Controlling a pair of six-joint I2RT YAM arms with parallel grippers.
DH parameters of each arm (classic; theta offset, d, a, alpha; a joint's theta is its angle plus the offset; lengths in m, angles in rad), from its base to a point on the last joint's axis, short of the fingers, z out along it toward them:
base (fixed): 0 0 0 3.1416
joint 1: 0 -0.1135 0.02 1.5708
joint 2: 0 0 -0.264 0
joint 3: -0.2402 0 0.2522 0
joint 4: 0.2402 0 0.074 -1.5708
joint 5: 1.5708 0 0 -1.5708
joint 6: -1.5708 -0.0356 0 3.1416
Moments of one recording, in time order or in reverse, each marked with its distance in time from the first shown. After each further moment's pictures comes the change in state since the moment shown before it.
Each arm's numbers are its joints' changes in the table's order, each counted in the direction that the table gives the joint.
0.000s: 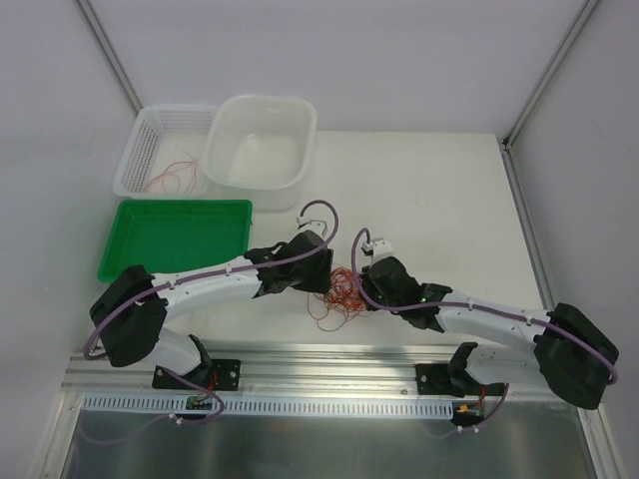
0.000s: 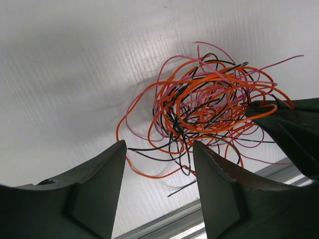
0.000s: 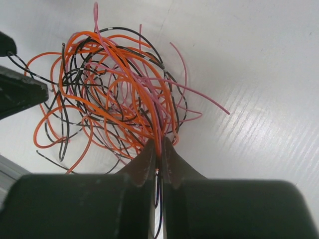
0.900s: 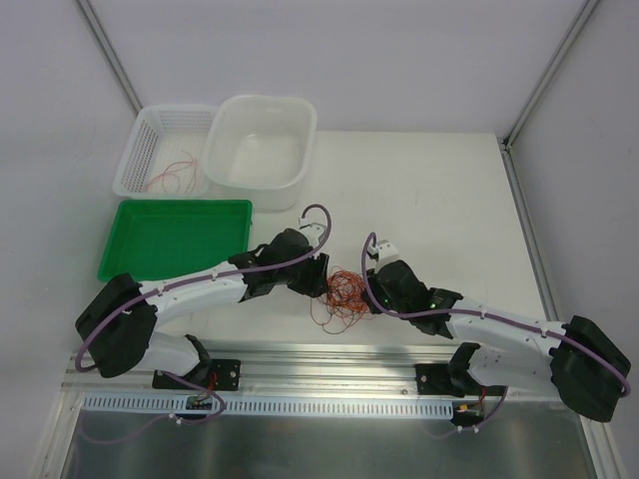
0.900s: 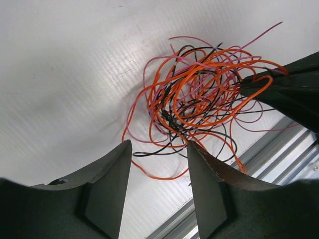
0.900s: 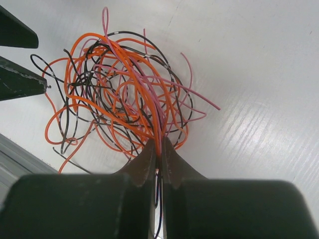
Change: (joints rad) left arm -0.085 -0.080 0.131 -0.173 0.227 -0.243; right arm 0.000 -0.115 0.050 0.007 -0.036 0.025
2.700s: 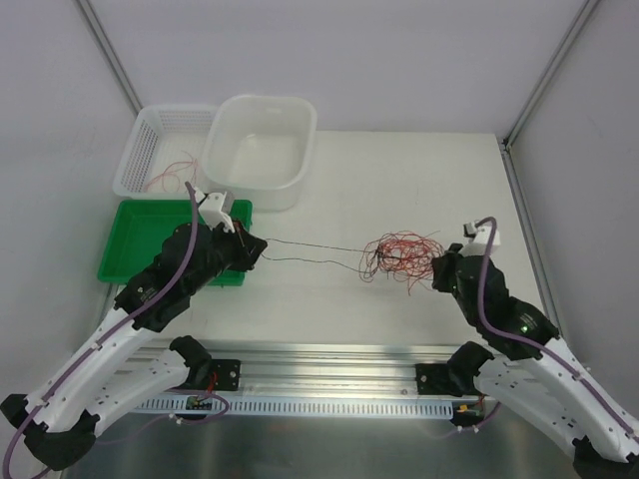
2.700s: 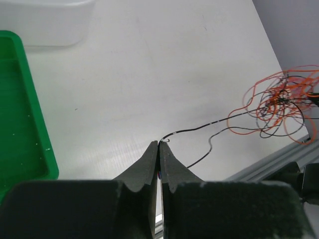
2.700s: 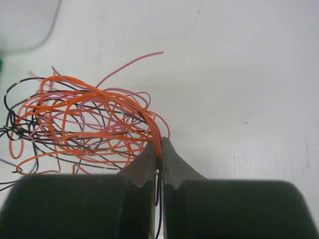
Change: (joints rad) left arm -0.192 -0.650 -0.112 0.340 -0.154 0.064; right arm 0.211 -0.544 -0.225 0.570 0.335 -0.028
